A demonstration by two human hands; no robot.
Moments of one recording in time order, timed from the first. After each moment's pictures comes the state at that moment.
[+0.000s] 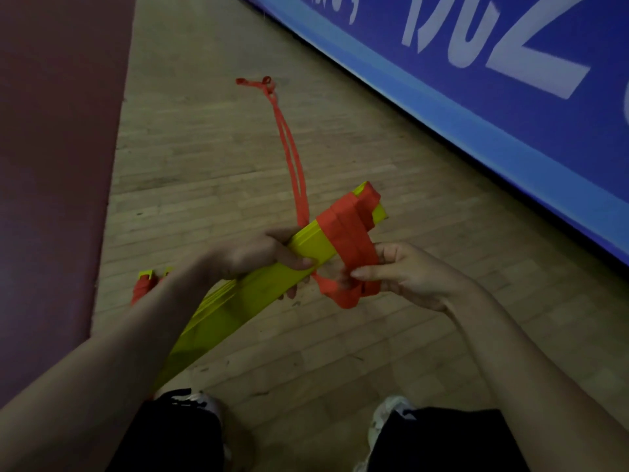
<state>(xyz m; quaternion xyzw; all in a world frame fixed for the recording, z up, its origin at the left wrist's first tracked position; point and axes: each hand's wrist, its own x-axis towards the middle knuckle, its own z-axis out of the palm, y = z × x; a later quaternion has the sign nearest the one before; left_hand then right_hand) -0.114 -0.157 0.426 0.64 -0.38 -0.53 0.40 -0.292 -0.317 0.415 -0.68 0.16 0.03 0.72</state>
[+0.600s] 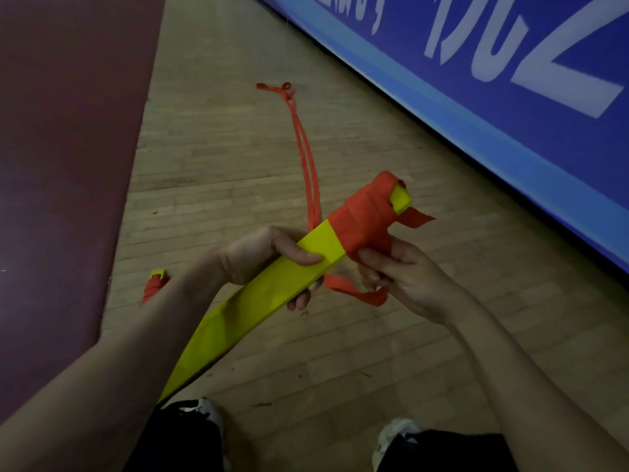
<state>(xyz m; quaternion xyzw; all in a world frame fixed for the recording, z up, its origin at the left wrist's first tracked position) -0.097 -0.153 0.432 0.48 -0.37 -0.65 0.46 -0.261 -0.311 0.412 -0.67 0.07 -0.08 0.73</state>
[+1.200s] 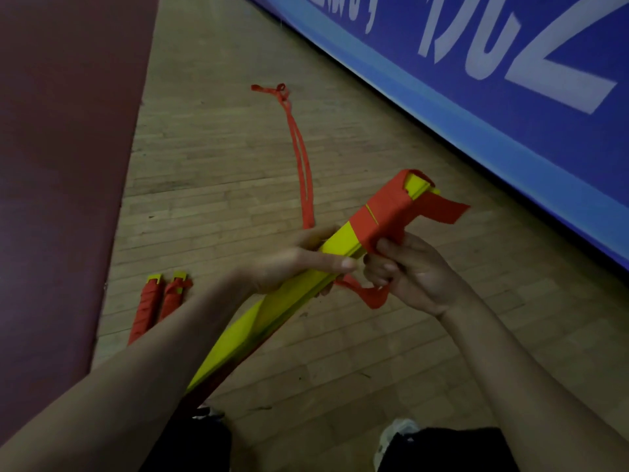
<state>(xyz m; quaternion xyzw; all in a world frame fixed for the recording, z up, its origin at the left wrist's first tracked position) -0.125 -0.173 0.431 0.55 -0.44 -0.49 0.51 -0.258 -0.323 0.414 -0.52 0.02 -0.07 0.85</state>
